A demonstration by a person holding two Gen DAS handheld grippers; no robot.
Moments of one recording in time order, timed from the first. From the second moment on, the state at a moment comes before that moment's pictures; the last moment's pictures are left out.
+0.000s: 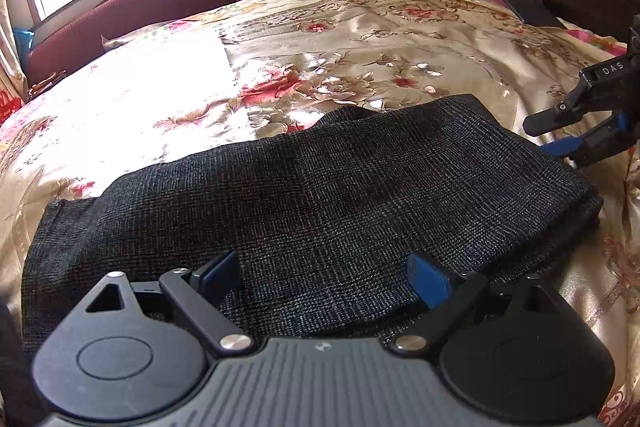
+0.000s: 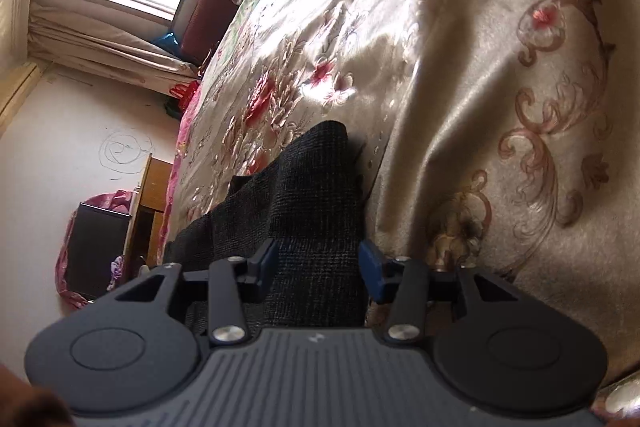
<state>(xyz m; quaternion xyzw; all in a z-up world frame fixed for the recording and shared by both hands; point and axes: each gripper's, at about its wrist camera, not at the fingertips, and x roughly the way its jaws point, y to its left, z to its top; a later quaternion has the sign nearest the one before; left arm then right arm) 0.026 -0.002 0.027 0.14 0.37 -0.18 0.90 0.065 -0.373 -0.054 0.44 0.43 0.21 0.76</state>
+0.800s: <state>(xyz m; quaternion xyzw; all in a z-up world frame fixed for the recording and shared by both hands) 0.036 -0.032 0.025 0.17 0.38 -0.22 0.88 0.083 -0.391 -0.076 0.48 0.40 0.33 0.71</state>
